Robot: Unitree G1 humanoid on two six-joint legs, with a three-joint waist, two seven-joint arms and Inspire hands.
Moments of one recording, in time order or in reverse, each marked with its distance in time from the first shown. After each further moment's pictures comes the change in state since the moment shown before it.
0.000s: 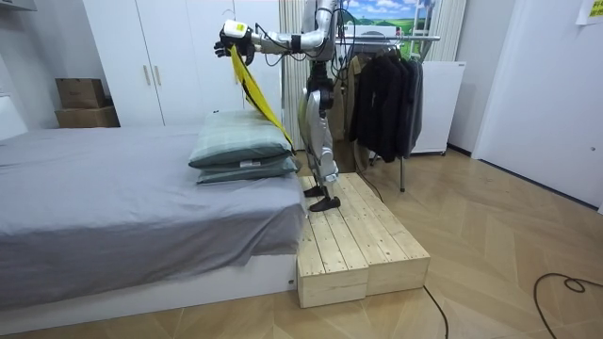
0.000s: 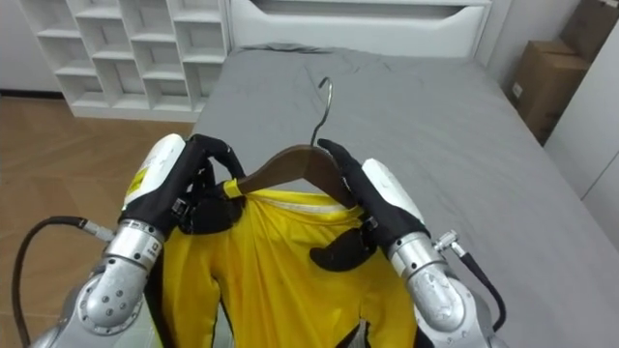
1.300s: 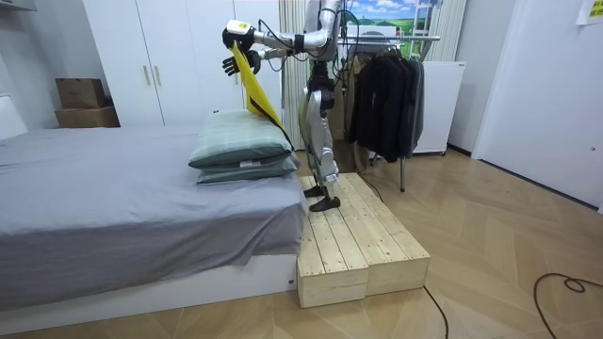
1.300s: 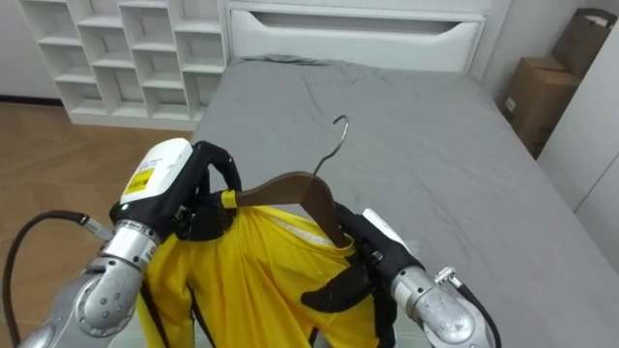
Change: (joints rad) left arm 0.003 0.032 -0.005 0.001 0.138 0.011 -0.039; right arm 0.006 0.025 -0.003 0.226 0.244 0.031 0.157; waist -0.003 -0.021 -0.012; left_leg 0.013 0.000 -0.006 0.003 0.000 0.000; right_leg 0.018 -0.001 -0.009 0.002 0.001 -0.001
